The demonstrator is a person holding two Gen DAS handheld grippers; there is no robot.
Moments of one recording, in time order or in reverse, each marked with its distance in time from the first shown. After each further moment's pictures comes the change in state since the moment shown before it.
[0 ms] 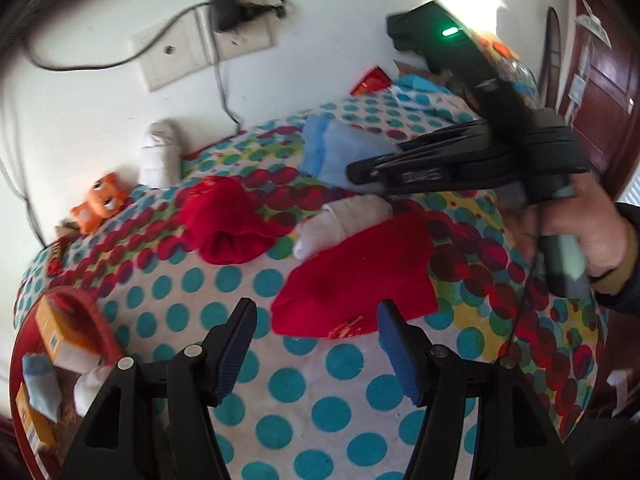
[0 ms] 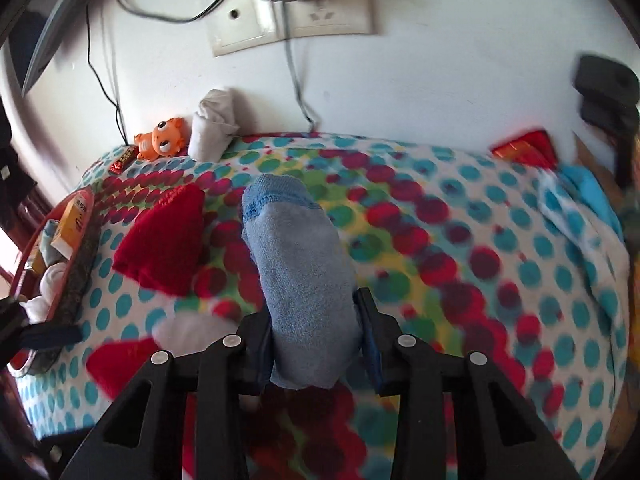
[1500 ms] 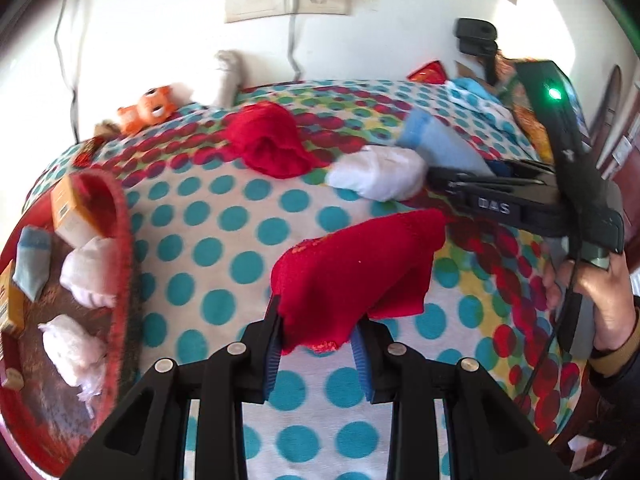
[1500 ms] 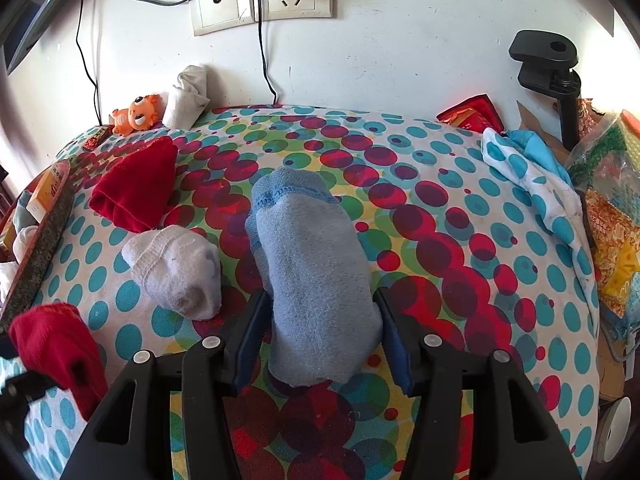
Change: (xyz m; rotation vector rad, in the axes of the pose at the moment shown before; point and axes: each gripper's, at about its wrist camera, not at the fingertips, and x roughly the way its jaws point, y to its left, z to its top) left arm -0.021 0.014 -0.040 -0.307 0.067 0.100; right arm -0.016 -0.001 -0.041 -0.005 -0.006 -0.154
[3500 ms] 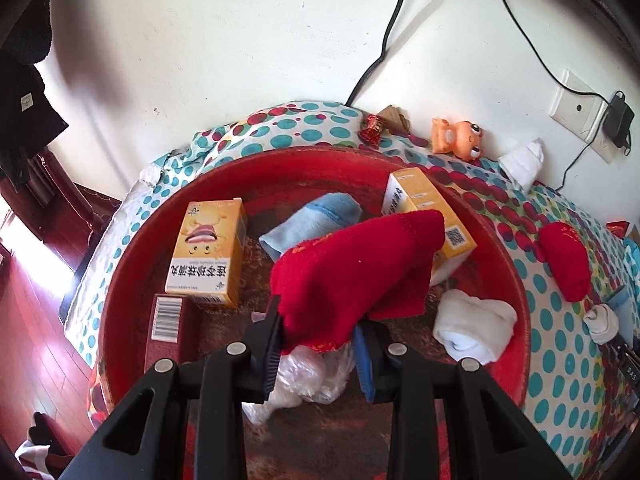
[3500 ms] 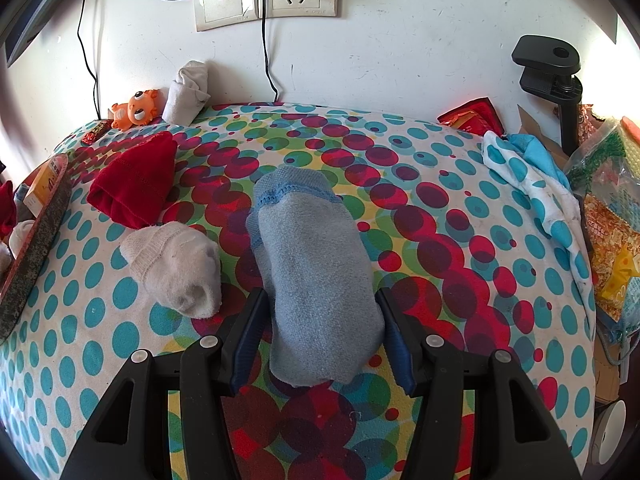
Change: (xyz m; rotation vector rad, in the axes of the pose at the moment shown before) left arm -0.050 0.241 -0.016 -0.489 -0.048 0.341; right arm -0.001 0.003 0.003 -0.017 0.006 -0.014
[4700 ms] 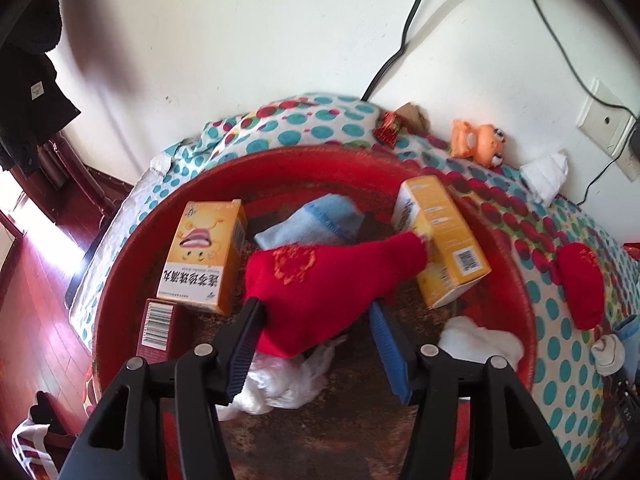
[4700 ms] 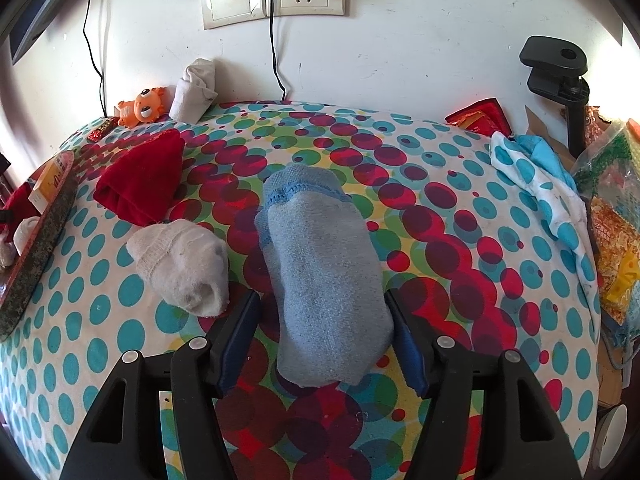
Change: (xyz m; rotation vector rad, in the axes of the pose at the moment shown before) left arm 0.008 -0.014 0.016 -0.059 0.026 0.049; right arm -0.001 0.007 0.000 -0.006 0.004 0.008
